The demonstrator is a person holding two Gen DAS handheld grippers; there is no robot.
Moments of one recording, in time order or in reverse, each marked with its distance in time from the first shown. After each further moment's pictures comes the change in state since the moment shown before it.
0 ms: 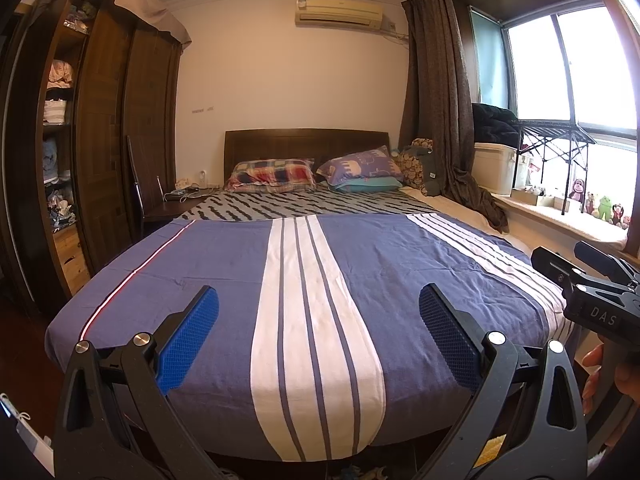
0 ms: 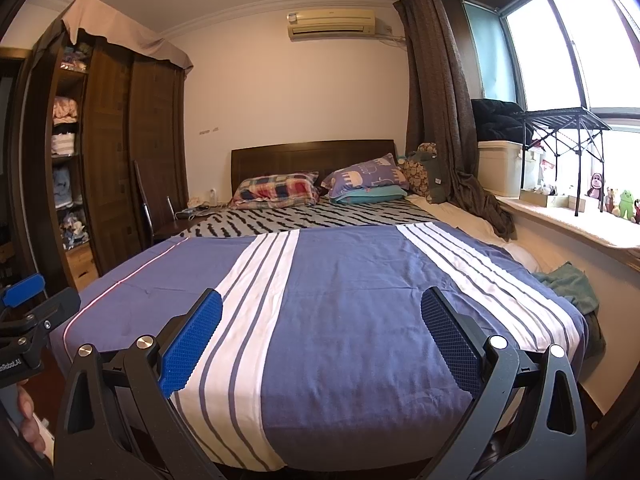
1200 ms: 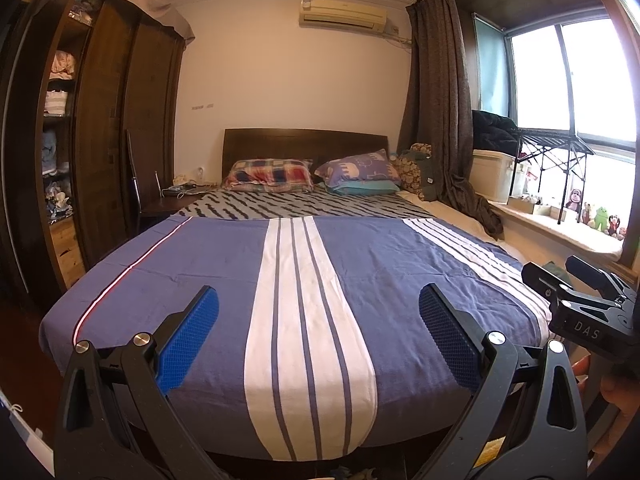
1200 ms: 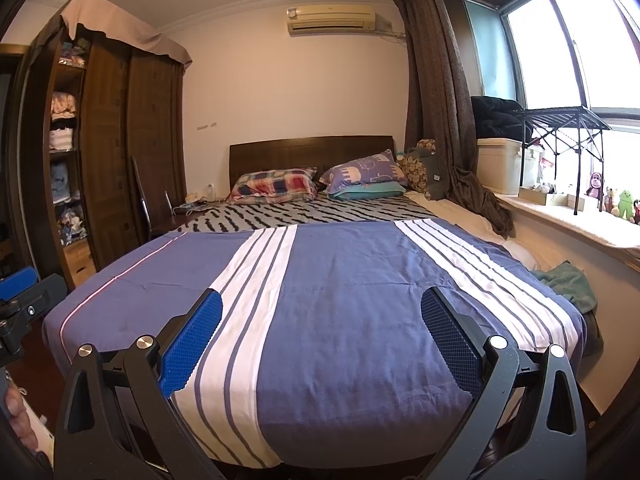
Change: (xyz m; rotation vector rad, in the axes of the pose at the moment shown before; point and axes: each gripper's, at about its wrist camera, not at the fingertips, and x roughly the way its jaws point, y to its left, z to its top) left arm -0.007 -0.002 0.003 -0.036 -0.004 -0.013; right arm 0.002 0.001 -0.002 -0.003 0.013 -0.009
